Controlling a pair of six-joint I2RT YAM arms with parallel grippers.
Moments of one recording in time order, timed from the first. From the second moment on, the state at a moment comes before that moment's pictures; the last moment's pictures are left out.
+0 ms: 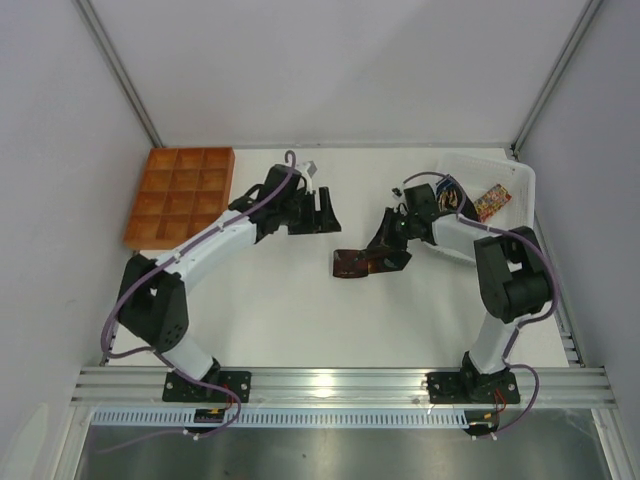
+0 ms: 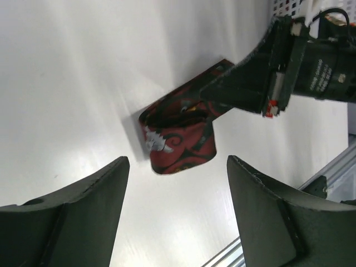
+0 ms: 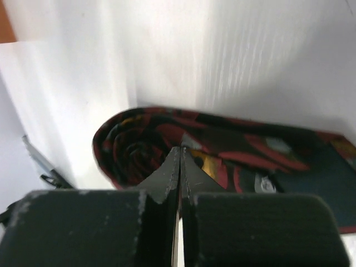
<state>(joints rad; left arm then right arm) -0.57 1.62 1.27 -0.39 0.25 -0.53 0.31 1.78 1.05 -0.18 -0.51 0.56</state>
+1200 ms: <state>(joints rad) -0.81 1.37 1.05 -0.54 -0.02 -0.15 0.31 1.80 1.21 -0.26 -0.49 0.54</state>
